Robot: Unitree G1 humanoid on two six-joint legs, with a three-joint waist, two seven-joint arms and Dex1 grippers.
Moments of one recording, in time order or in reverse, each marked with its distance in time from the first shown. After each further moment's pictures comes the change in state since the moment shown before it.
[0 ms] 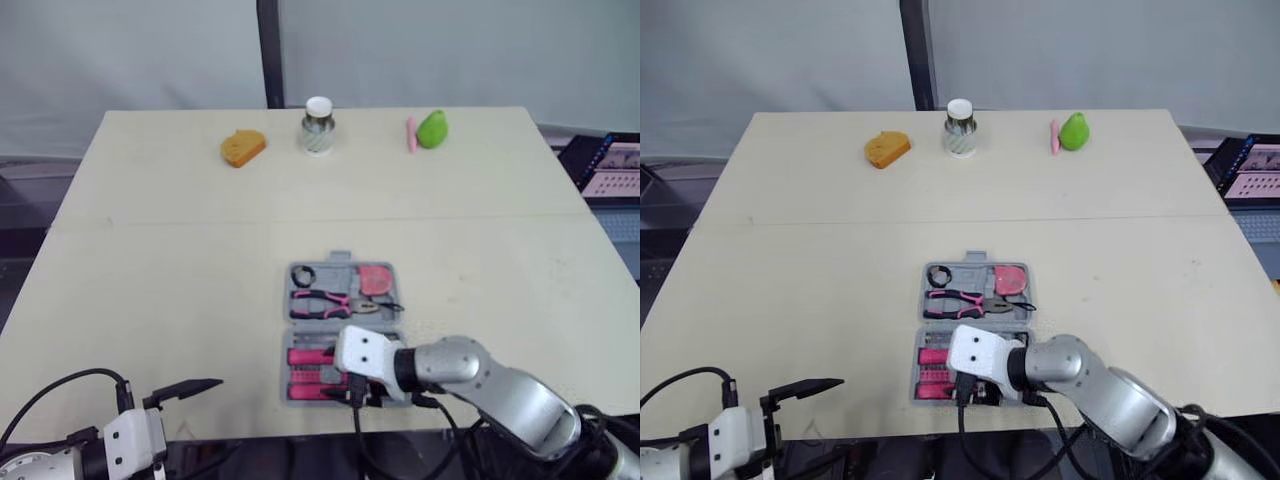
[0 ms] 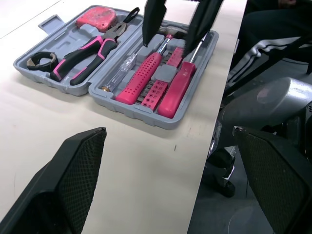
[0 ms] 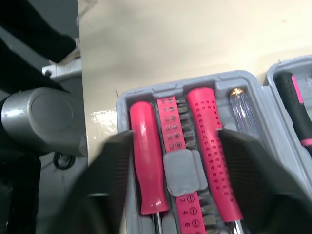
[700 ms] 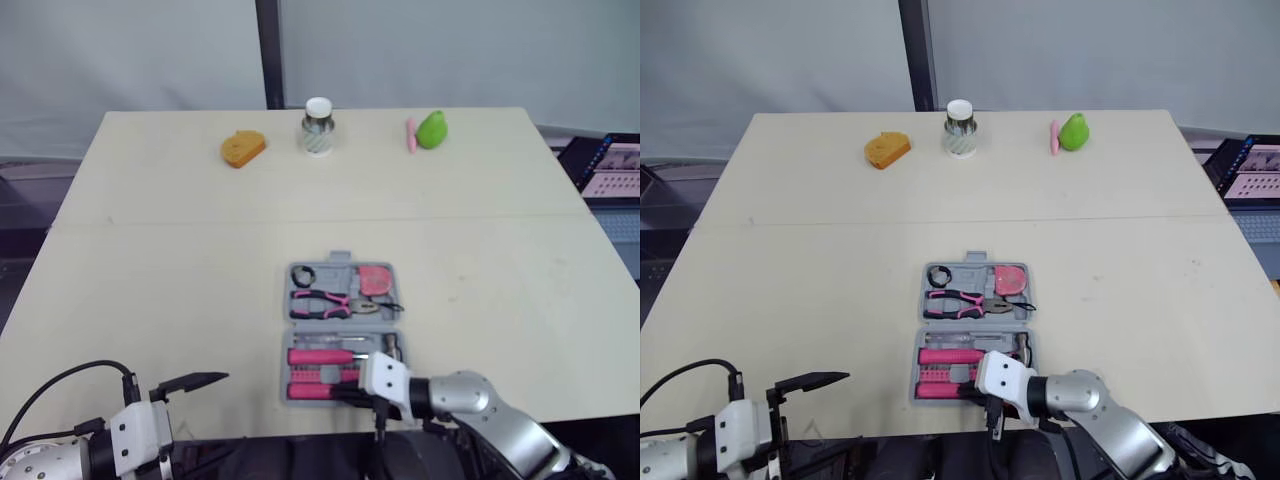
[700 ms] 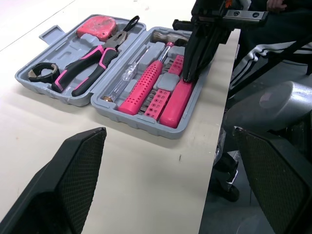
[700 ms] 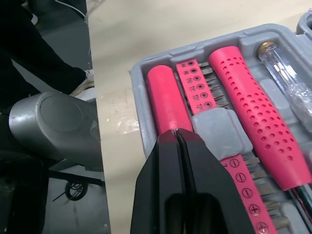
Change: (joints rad) left arm -0.042 0.012 -0.025 -0.010 0.002 0.020 0.013; right arm 0.251 0.028 -0.059 0.275 -0.089 -0.471 0.091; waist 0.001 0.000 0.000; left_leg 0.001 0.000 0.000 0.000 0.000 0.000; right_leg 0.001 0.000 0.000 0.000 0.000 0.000
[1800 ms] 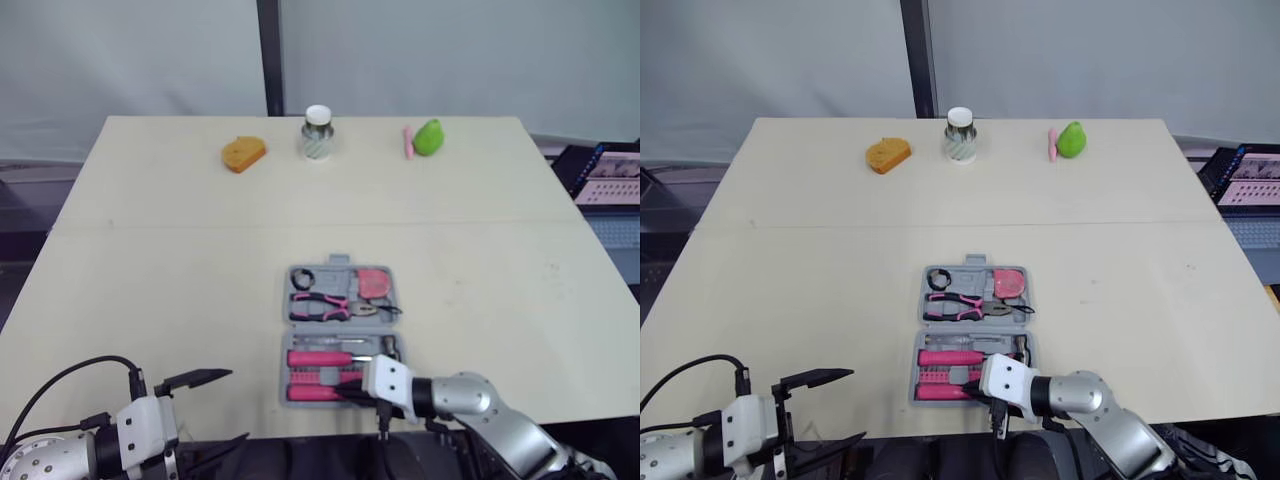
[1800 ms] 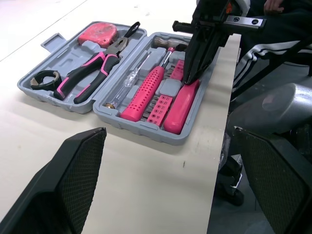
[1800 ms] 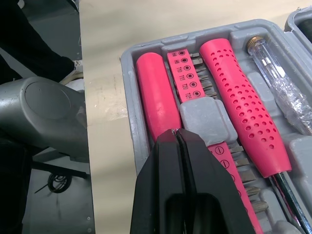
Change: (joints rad) left arm -0.026 0.003 -0.014 0.001 0.012 0.015 0.008; right arm 0.021 0.008 0.007 0.068 -0.070 -0.069 0.017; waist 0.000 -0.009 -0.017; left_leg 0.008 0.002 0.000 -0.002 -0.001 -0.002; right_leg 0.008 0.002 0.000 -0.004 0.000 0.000
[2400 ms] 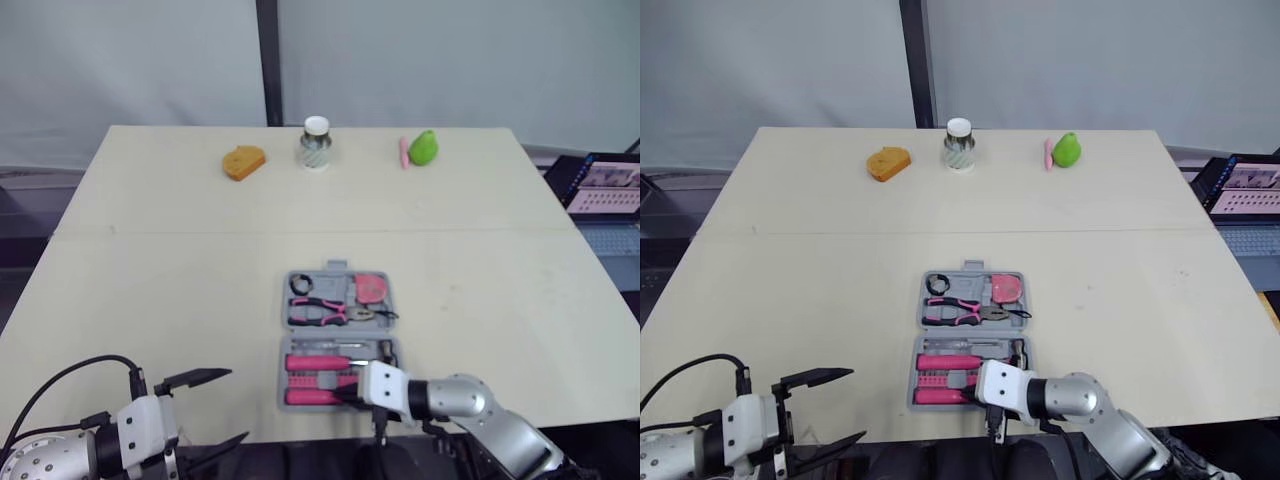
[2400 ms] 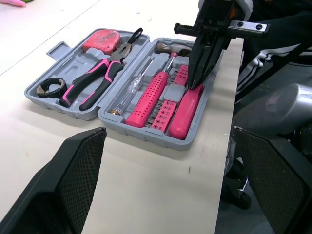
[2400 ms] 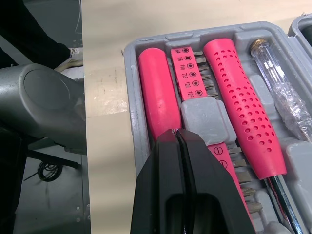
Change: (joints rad) left arm -0.009 0.000 0.000 0.006 0.005 -0.001 0.001; right arm -0.018 0.000 0.040 0.011 -0.060 -0.019 0.000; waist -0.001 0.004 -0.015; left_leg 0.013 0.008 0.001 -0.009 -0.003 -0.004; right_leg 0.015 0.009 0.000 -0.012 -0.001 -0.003
